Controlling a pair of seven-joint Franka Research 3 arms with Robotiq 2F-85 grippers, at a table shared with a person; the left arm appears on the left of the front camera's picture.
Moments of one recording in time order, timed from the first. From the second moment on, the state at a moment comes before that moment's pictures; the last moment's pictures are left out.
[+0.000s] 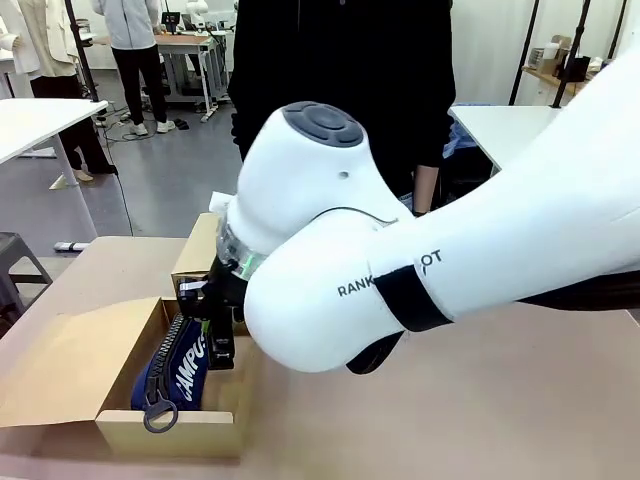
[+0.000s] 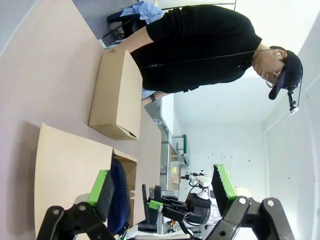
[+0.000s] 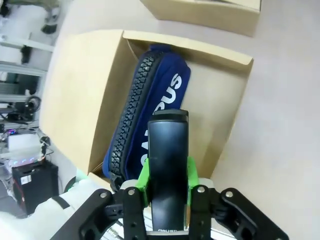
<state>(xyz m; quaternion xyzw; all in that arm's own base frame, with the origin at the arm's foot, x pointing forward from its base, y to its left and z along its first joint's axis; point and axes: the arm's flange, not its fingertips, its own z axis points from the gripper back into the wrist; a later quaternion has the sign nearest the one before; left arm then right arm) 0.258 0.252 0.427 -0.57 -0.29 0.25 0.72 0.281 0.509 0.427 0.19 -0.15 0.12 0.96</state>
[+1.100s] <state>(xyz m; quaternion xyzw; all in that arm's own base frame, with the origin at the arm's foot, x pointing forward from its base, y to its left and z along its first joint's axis) 0.258 0.252 0.427 -0.57 -0.29 0.25 0.72 0.305 0.546 0.399 0.17 -0.14 0.09 0.97</state>
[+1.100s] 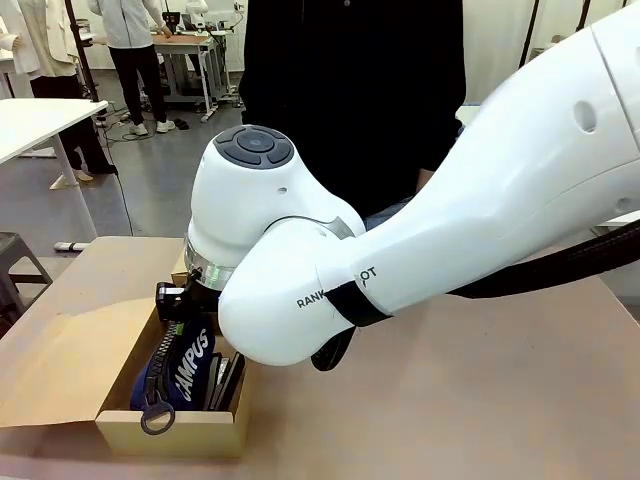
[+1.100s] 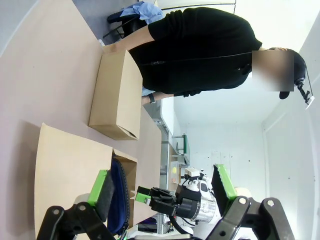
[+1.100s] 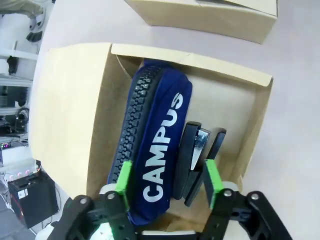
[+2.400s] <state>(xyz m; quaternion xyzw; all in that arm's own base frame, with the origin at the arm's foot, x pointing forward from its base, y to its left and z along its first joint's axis) 0.258 0.252 0.427 -0.57 -0.29 0.25 0.72 0.360 0.153 0.485 0.55 -0.02 0.10 0.83</state>
